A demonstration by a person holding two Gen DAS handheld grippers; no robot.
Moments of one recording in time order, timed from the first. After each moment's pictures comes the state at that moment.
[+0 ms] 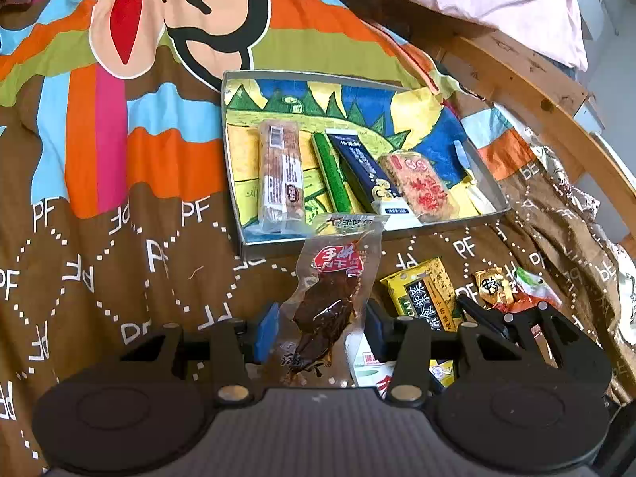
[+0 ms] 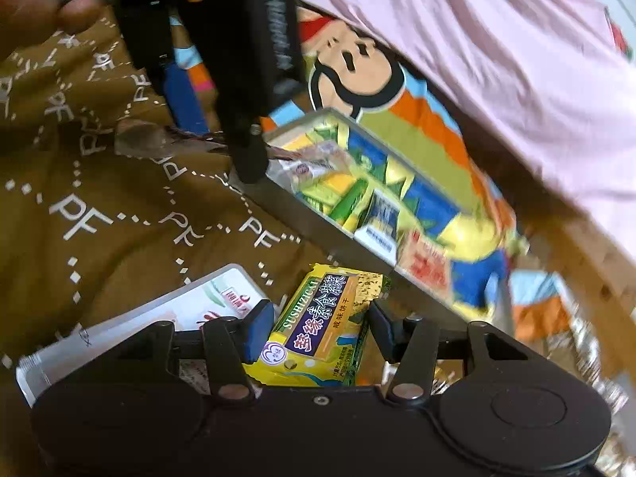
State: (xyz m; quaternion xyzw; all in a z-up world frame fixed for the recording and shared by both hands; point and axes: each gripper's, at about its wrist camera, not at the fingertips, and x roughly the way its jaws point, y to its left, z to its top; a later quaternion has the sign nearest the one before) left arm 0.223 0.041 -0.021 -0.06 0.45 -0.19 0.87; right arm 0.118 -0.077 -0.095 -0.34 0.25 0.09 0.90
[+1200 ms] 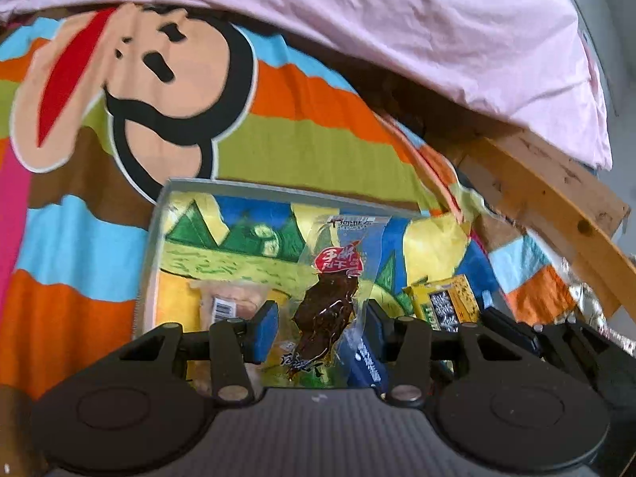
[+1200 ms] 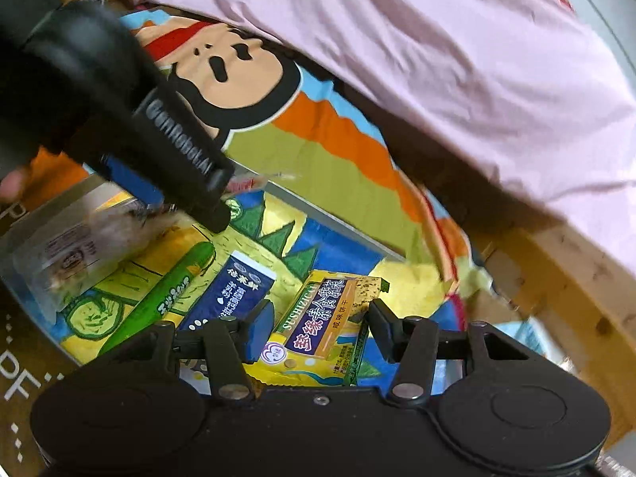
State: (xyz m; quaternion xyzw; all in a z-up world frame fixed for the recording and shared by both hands) left arm 0.366 -0.011 -0.047 -0.13 0.34 -0.18 0.92; right arm 0.299 -0.145 -0.069 -0.26 0.23 0.03 0.94
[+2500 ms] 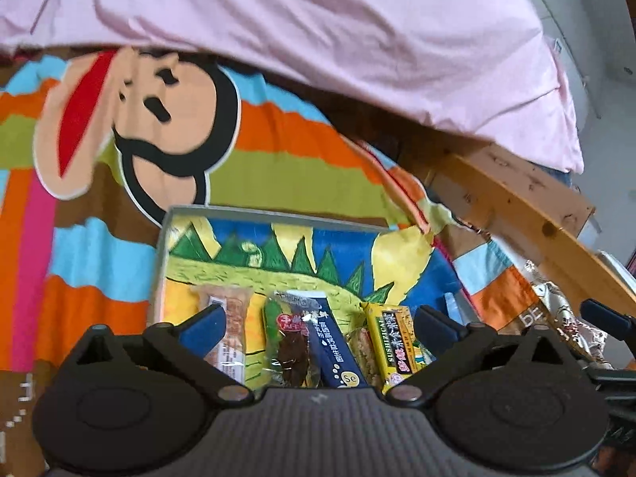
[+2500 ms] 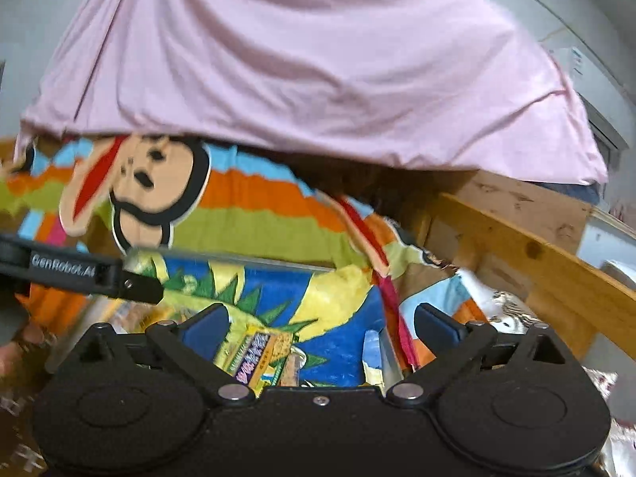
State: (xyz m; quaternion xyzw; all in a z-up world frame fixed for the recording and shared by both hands) left arm 0.307 -0.006 -0.007 -0.12 0.29 -0.18 0.93; right arm 0.210 -0.213 0.015 -0.07 0.17 -0.03 0.98
